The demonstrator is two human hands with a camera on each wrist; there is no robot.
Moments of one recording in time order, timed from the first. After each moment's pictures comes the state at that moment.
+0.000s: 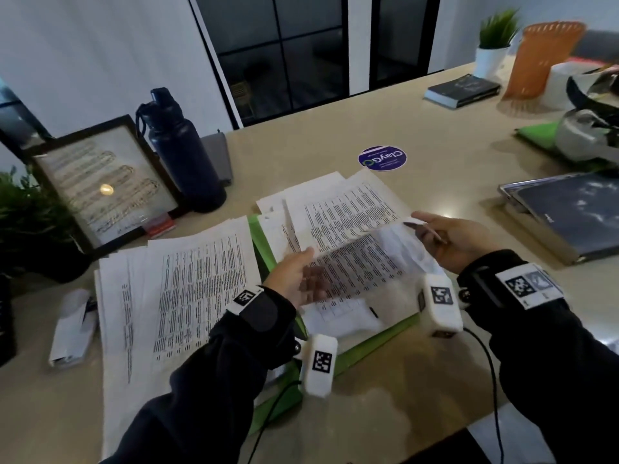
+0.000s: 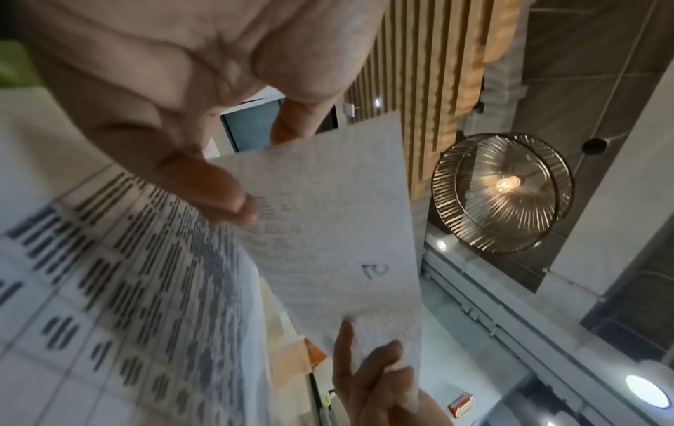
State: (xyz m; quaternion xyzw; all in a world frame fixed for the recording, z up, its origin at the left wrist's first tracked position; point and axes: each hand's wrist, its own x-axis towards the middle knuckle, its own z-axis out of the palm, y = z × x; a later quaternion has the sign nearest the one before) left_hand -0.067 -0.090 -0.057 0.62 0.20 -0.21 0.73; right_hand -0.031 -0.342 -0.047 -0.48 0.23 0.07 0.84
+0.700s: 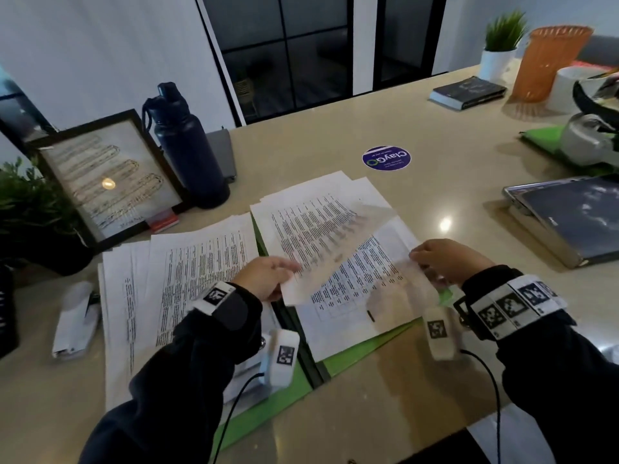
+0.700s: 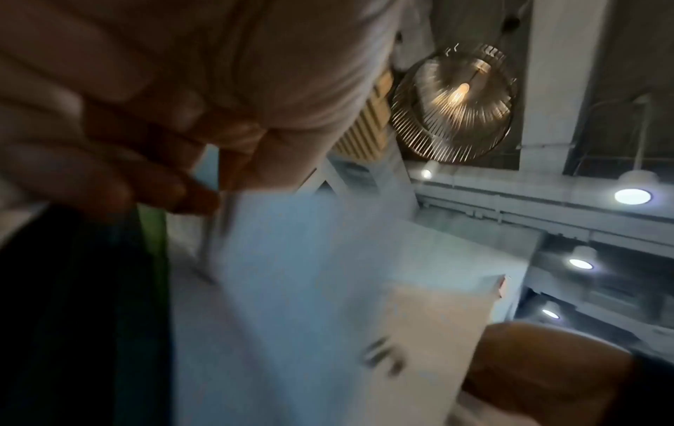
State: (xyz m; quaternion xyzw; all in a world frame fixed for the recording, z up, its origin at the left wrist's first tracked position) left_hand -0.064 -0.039 -0.060 0.83 0.13 -0.16 0.52; right_hand -0.049 -0.332 -0.059 -0.88 0.13 0.20 0.41
